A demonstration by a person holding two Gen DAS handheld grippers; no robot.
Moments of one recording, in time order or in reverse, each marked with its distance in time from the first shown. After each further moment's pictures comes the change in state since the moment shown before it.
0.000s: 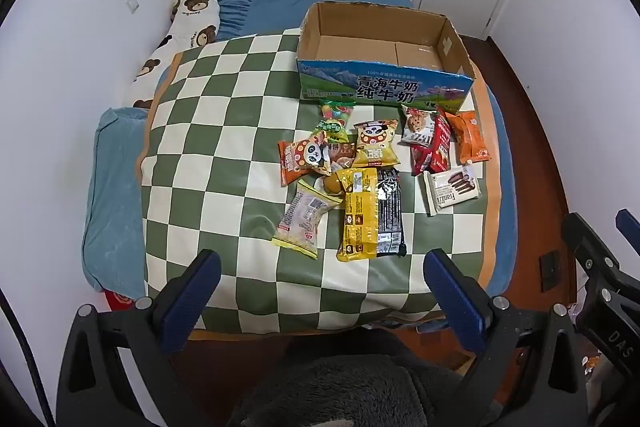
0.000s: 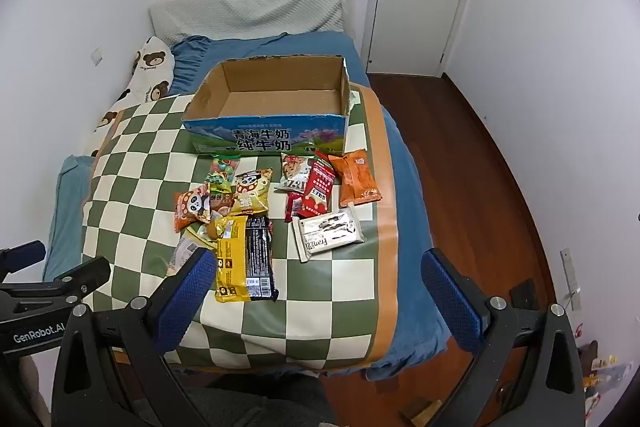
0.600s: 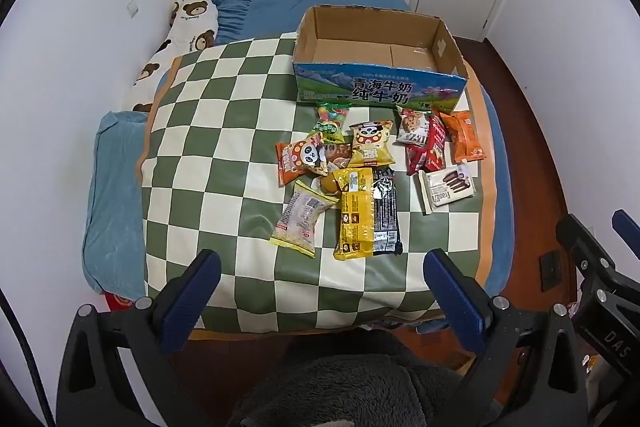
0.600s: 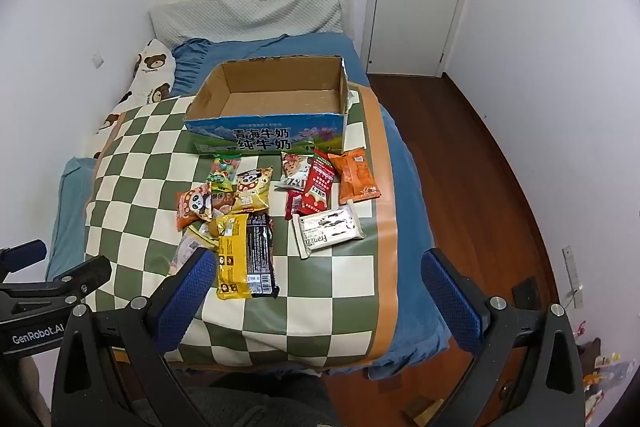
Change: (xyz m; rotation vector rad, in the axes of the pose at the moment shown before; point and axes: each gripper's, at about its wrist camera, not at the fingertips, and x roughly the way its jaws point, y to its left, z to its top) left arm 0.000 0.000 0.000 0.000 -0.006 -0.001; right arm -0.004 -0.004 -0.005 0.000 -0.005 0.004
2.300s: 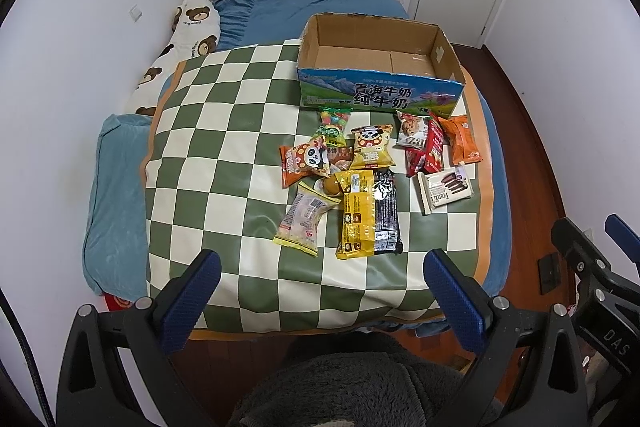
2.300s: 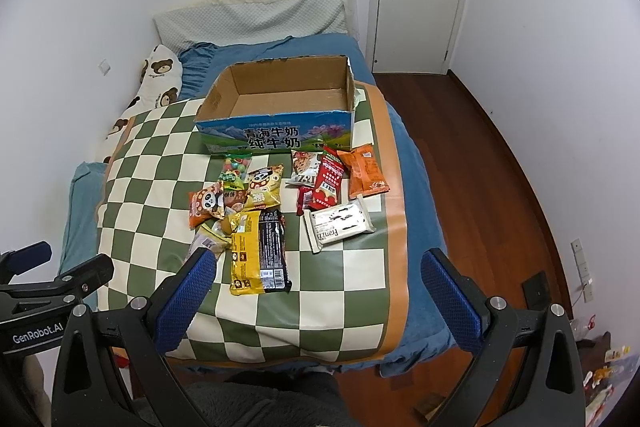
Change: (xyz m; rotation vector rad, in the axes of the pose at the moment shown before) left arm -0.025 -0.022 0.001 -0.003 -0.019 0.004; right arm -0.017 0.005 -0.008 0.019 -0.007 0.027
